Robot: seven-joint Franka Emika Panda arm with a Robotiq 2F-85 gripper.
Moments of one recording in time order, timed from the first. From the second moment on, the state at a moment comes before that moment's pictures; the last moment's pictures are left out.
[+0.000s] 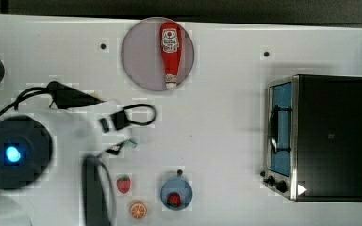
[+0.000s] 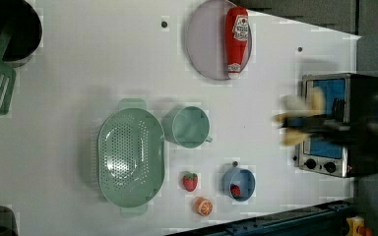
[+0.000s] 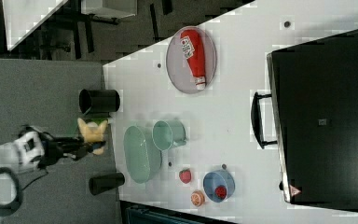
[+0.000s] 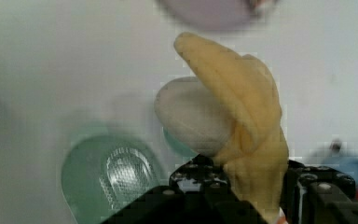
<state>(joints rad) 0.05 -0.19 0.31 -2.09 0.13 0.37 -0.09</state>
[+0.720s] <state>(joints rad) 0.08 0.08 0.40 -2.34 0.08 0.77 0.25</state>
